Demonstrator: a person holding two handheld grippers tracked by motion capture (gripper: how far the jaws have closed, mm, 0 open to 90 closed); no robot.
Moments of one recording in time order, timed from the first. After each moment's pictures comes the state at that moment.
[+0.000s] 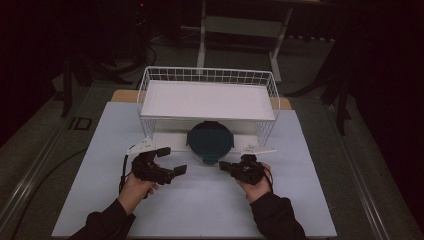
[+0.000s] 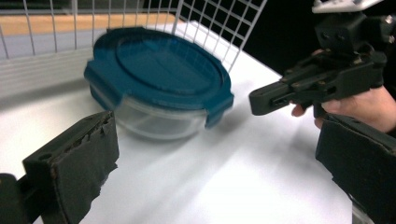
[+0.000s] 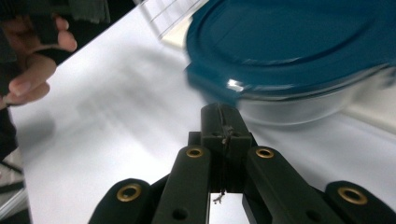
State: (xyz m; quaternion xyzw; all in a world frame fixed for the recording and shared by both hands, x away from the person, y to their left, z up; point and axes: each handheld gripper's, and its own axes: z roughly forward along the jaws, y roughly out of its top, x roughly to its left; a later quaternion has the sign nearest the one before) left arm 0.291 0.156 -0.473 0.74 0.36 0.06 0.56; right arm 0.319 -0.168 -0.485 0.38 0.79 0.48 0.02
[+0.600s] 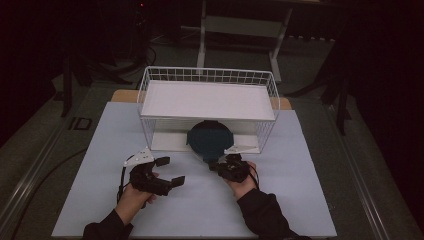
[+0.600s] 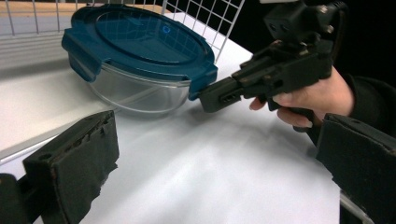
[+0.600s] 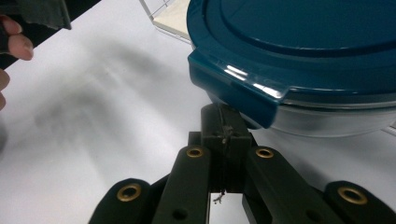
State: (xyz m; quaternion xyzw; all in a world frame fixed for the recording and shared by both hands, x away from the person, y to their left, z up) left arm 0.274 0.157 -0.489 0.74 0.35 0.05 0.57; right arm 0.335 -0.134 -0.507 0.38 0.81 0.45 0.03
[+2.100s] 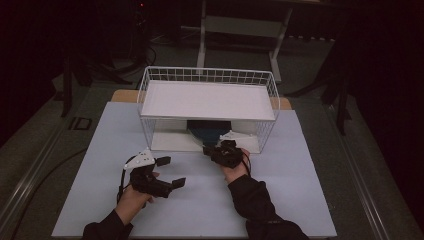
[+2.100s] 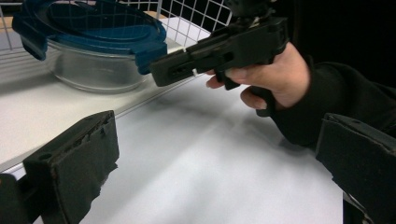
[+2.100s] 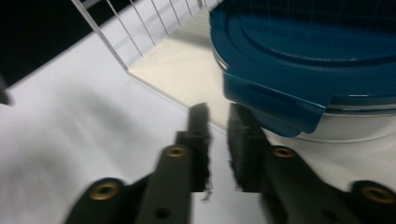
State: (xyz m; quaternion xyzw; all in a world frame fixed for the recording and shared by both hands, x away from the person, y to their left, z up) left arm 0.271 0.155 -0.487 0.75 0.33 0.06 0.58; right arm 0.368 -0.117 -0.501 0.39 0.78 0.49 0.07
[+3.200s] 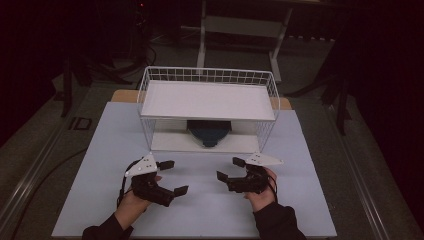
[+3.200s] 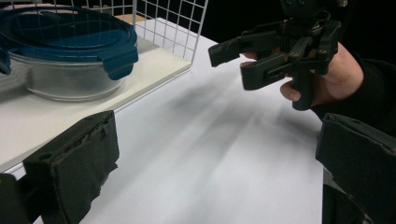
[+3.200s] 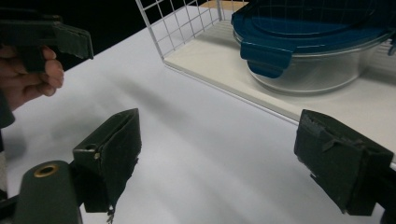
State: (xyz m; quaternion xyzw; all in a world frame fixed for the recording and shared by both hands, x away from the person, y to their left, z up) left arm 0.253 0.148 -0.479 0.76 0.29 0.07 0.57; right arm 0.295 -0.181 -0.487 0.35 0.77 0.53 0.09
